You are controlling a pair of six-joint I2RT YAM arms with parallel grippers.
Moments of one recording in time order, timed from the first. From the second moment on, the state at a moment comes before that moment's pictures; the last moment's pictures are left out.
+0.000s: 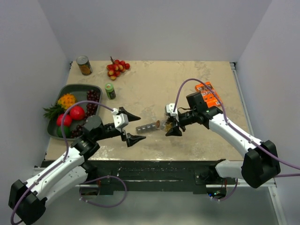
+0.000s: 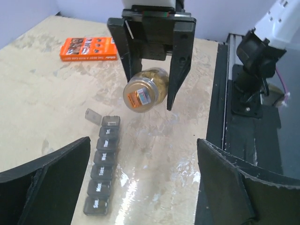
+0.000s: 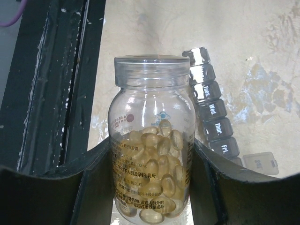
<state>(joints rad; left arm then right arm) -0.61 0.71 0.46 0.20 0.63 0.01 0.47 1.27 0.89 -0.54 -0.94 -0.78</state>
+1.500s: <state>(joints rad) -0.79 1.23 0.70 0.29 0.68 0.32 0.47 1.27 0.87 -0.60 -0.94 -0.90</state>
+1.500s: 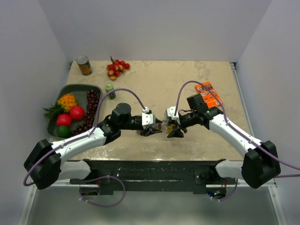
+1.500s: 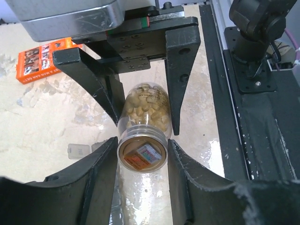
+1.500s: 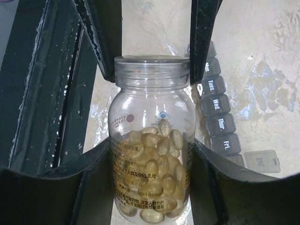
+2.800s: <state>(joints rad) -0.60 1.10 0.70 0.14 0.59 -0.84 0.40 1.23 0.85 -0.50 -0.88 -0.77</state>
